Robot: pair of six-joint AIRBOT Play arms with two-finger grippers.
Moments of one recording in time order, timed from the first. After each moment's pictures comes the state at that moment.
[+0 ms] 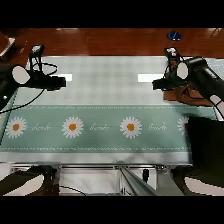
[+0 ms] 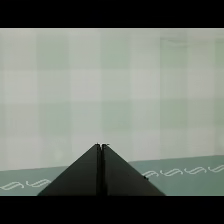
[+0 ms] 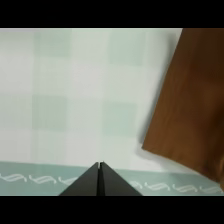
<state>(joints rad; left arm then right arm) -0.11 -1.22 1.07 1.41 -0.85 -1.61 0.24 -1.39 1.25 -1.71 1.04 1.79</state>
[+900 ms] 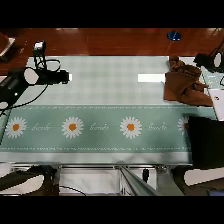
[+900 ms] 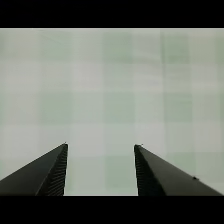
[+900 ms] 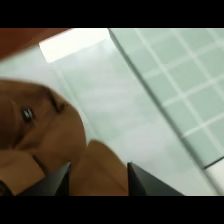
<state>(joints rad) -0.12 -1.33 1.07 1.43 -0.62 -1.61 -0.23 -1.68 1.52 -1.84 0.72 2.03</state>
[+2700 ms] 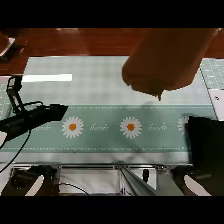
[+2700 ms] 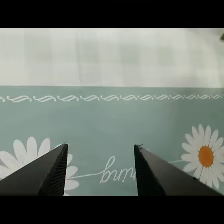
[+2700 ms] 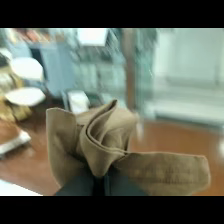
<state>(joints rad) -0.17 -0.50 0.54 1.15 -0.82 -1.61 0.10 -1.00 1.88 -1.04 0.86 1.30</state>
